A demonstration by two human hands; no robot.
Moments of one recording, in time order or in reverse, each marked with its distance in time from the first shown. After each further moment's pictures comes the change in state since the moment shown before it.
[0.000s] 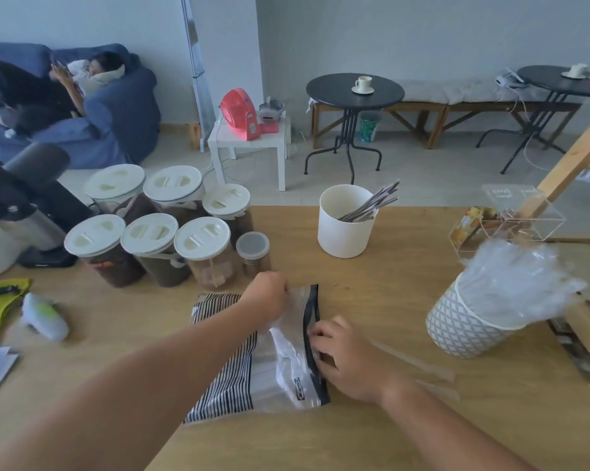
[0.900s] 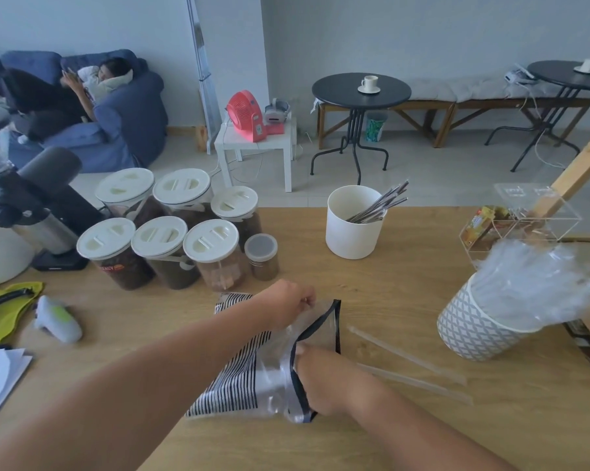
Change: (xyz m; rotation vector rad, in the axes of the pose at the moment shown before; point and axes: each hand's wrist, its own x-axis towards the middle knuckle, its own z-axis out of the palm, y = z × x) left_hand -0.013 0.011 -0.015 0.005 -0.195 0.276; right_hand 0.033 -0.055 0.019 -0.195 -0.420 0.082
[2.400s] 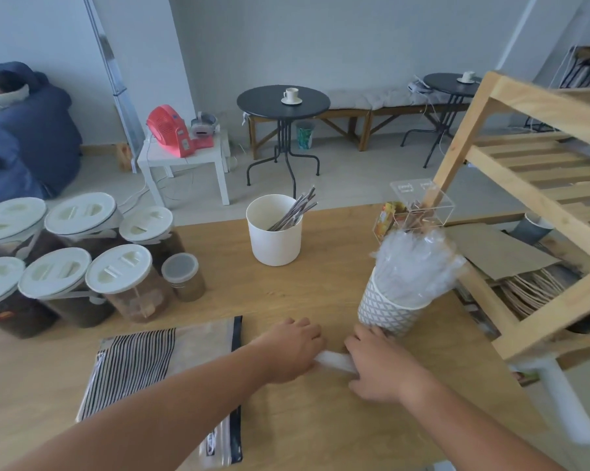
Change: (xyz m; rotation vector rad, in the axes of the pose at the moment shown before) left_hand 0.026 0.113 0.079 0.558 0.027 0.598; right_hand -0.139 0.124 -0.001 -0.084 0.111 0.508
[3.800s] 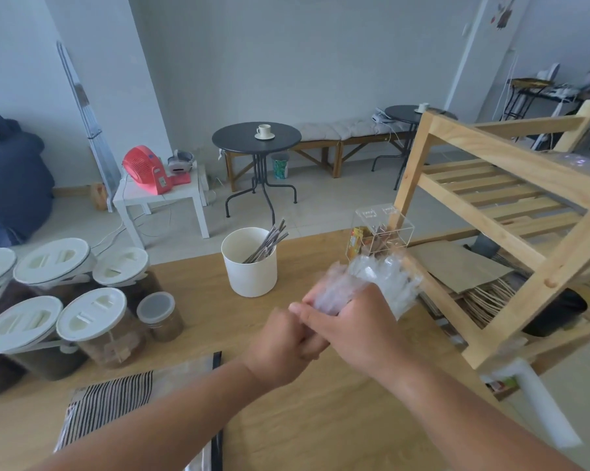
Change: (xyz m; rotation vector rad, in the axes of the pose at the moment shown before) left_hand -0.003 0.037 -0.122 -0.989 0.493 -0.158; right_hand -0.051 -0.031 -0.128 1.065 0.739 -0.079
